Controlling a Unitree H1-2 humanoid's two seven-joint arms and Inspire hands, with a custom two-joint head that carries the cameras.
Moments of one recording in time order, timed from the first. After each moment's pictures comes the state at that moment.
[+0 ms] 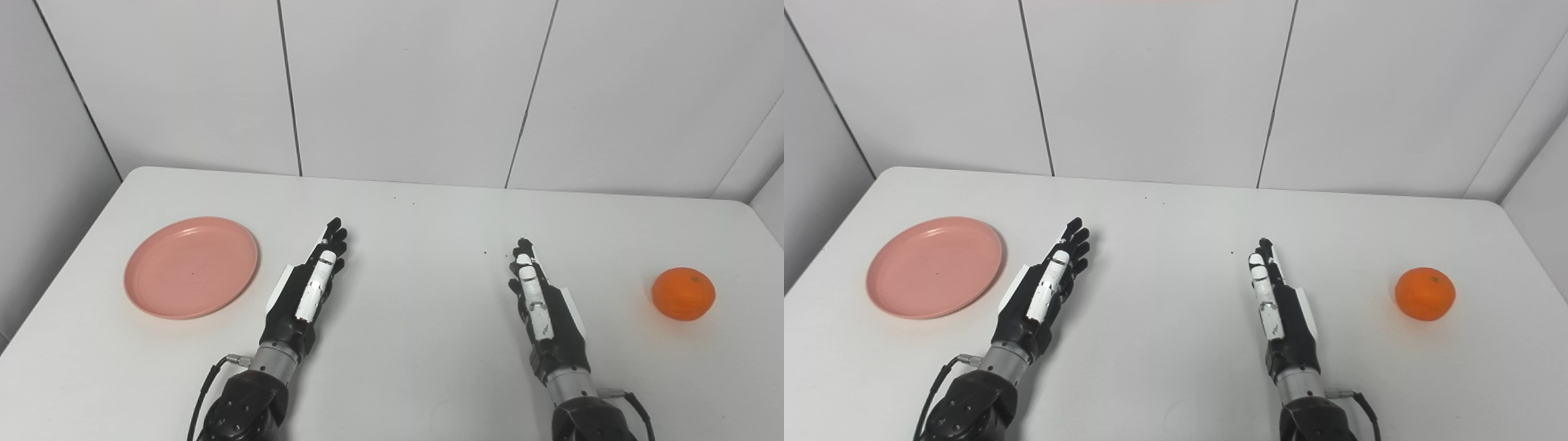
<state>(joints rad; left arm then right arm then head) -0.15 0.02 -0.09 -0.16 -0.05 0.22 -0.09 -0.11 0.05 0.05 -0.21 0.00 0.32 -0.01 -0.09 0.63</state>
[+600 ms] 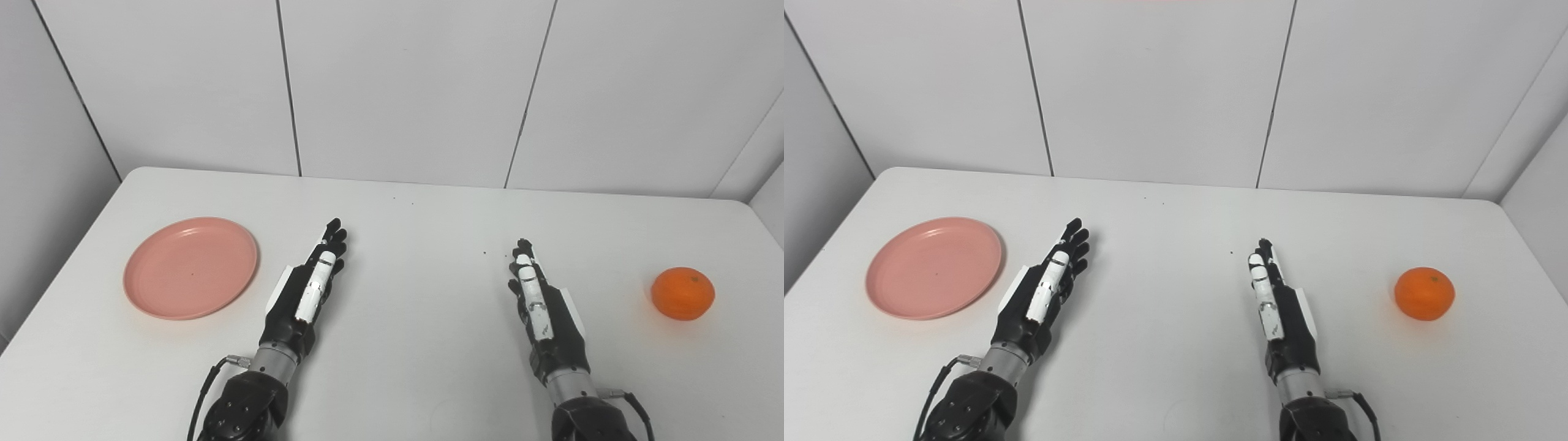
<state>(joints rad) -0.15 0.02 -0.09 -0.16 -0.05 0.22 -0.09 -0.11 0.05 0.05 -0.21 0.00 0.32 -0.01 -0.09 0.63</state>
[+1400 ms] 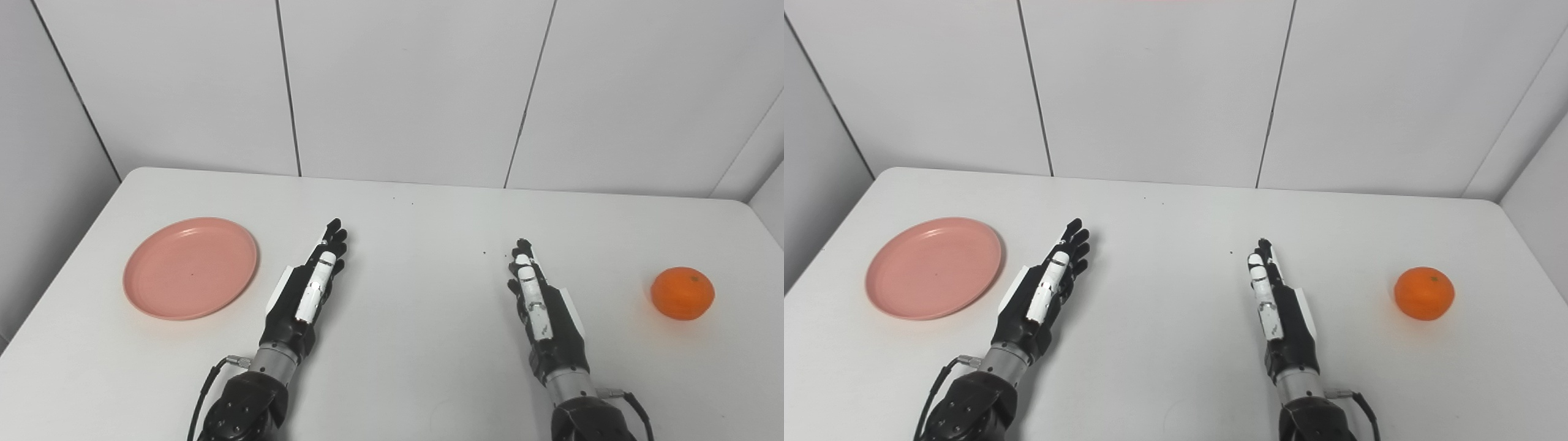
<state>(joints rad) -0.15 0.02 -0.09 -0.16 -0.05 0.22 -0.09 -0.11 0.05 0.05 -0.21 0.00 0.32 -0.01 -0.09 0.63</state>
